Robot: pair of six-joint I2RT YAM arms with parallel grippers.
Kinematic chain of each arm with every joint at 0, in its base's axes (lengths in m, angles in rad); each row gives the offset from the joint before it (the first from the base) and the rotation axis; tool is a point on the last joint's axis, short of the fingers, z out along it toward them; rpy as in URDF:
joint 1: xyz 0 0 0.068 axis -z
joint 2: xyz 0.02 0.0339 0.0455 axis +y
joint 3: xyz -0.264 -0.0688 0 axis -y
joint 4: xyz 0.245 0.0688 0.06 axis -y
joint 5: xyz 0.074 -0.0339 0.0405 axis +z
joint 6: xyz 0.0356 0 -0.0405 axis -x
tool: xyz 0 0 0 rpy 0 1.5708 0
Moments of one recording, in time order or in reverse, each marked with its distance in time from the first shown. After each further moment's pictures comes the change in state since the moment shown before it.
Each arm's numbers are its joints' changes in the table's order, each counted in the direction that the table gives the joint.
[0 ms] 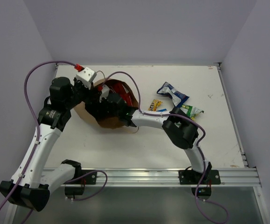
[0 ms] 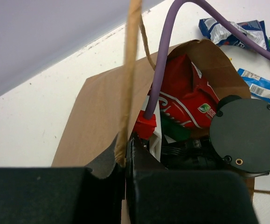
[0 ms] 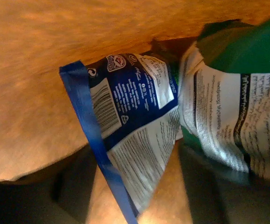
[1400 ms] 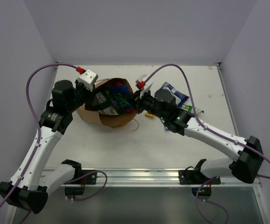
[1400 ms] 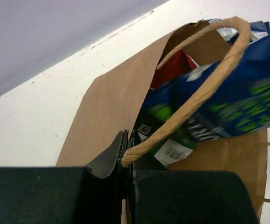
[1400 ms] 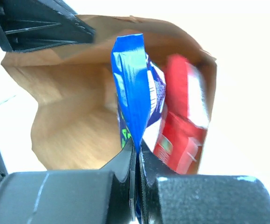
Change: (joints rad) left arm 0.039 -0.031 -0.042 0.021 0.070 0.014; right arm 0.095 -0.777 -0.423 -0.257 -0.105 0.305
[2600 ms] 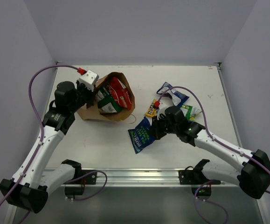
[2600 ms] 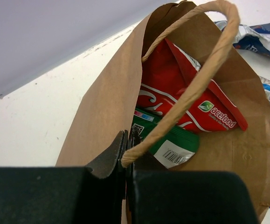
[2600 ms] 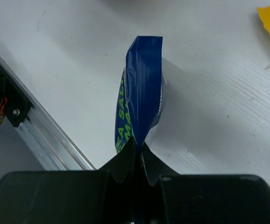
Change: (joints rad) left arm 0.000 0.013 -0.064 0.108 0.043 0.001; right arm 0.174 -0.263 -0.406 -0.370 0.245 -0.272
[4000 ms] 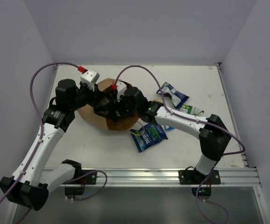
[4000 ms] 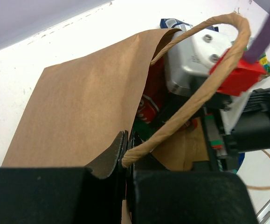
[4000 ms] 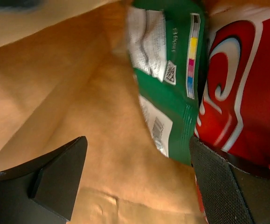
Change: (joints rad) left arm 0.000 0.028 0.053 -0.092 -0.180 0.167; right arm -0.198 0.614 0.632 0.148 -0.166 0.202
